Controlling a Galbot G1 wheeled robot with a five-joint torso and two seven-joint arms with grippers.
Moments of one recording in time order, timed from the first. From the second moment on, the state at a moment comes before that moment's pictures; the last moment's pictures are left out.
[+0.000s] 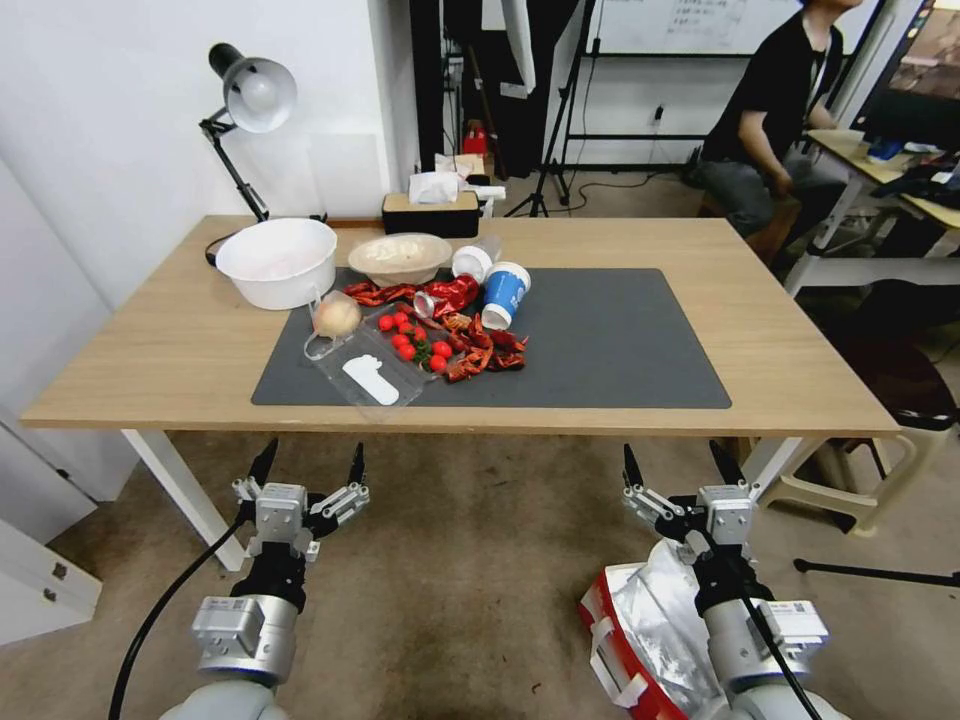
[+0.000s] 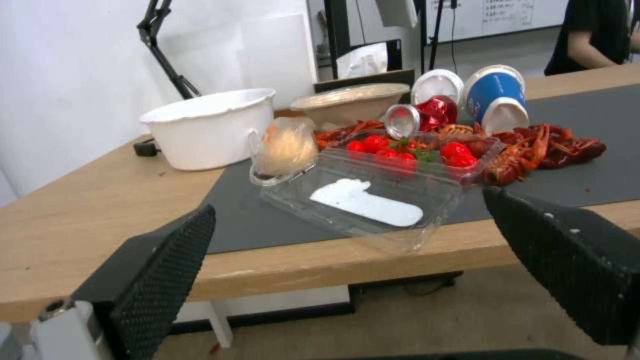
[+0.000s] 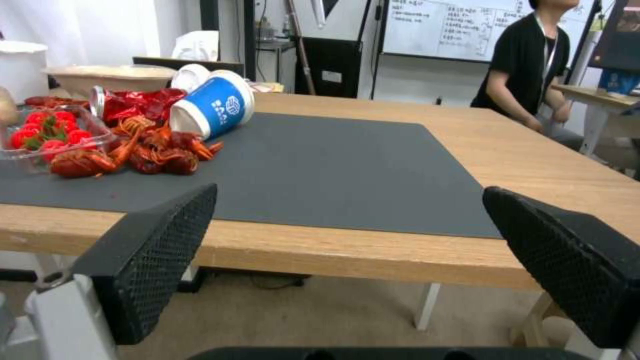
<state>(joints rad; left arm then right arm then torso) 1.80 -1.50 -0.55 -2.30 0.00 0.00 0.00 -1.80 1.50 0.55 2.30 0.00 0.00 0.00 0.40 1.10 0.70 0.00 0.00</state>
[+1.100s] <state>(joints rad) 1.80 -1.50 -0.55 -2.30 -0.01 0.00 -0.01 -1.80 1.50 0.56 2.30 0.01 -0.01 -0.01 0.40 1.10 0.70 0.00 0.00</state>
